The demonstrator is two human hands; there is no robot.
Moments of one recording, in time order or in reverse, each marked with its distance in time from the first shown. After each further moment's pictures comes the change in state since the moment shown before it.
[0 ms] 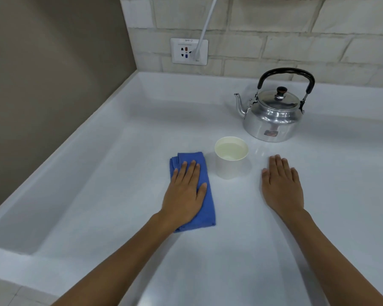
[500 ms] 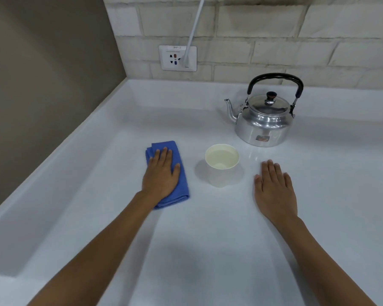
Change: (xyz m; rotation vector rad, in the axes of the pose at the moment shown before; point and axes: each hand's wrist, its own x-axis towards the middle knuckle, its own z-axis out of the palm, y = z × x) left_hand 0.067 -0.046 -0.019 0.033 0.019 -0.175; right_hand 0.000 -0.001 -0.002 -0.002 -0.007 -0.004
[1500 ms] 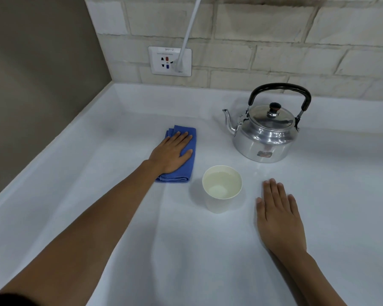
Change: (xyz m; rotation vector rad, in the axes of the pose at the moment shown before) left_hand 0.135 0.007 0.000 0.127 -0.100 0.378; right_hand -0.002 -0.005 0.000 -0.014 0.013 0.027
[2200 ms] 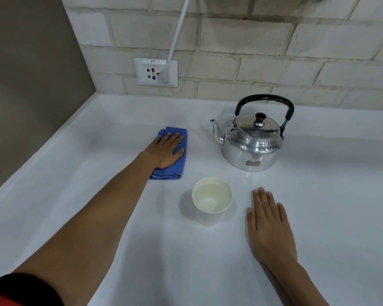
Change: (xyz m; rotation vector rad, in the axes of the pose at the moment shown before) left_hand 0.049 -0.012 -0.013 0.110 -0.183 -0.033; right_hand -0.001 -0.003 -0.003 0.000 -0.013 0.007
